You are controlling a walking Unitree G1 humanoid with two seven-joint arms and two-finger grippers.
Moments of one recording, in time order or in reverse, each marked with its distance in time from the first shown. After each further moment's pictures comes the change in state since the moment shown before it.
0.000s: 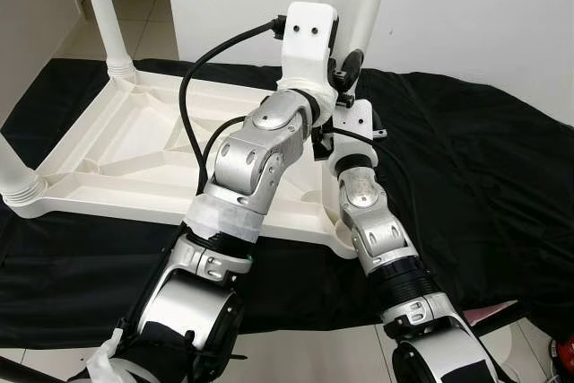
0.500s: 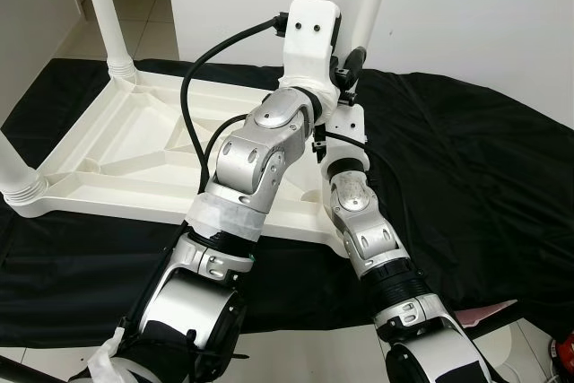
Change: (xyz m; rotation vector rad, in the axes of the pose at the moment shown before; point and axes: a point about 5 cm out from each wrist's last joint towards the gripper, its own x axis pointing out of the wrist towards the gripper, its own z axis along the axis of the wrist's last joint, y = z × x) left arm 0.001 -0.001 0.002 0.003 -0.006 0.000; right arm -0.002 0.006 -0.004 0.019 0.011 -0.001
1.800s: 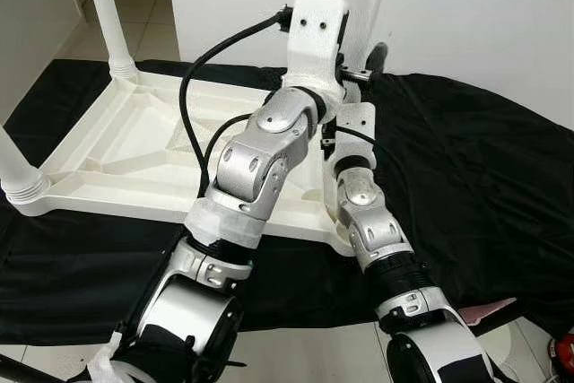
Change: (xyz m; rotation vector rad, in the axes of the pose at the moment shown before) left arm -0.007 -0.005 0.002 -0.006 -0.047 -0.036; right arm 0.008 -0.017 -0.008 0.067 0.057 -0.056
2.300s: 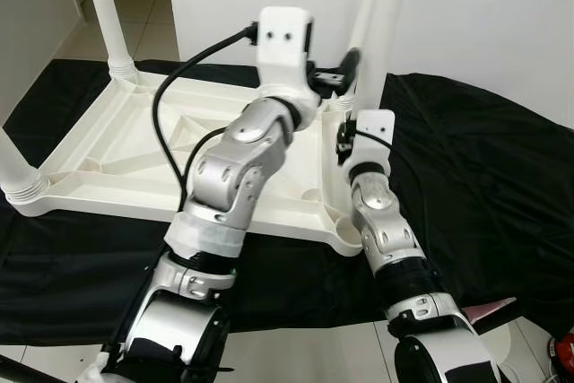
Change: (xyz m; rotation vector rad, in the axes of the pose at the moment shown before) left arm -0.023 0.036 -0.008 -0.037 -0.004 0.104; right arm -0.010 -0.021 -0.022 0.051 0.066 -0.012
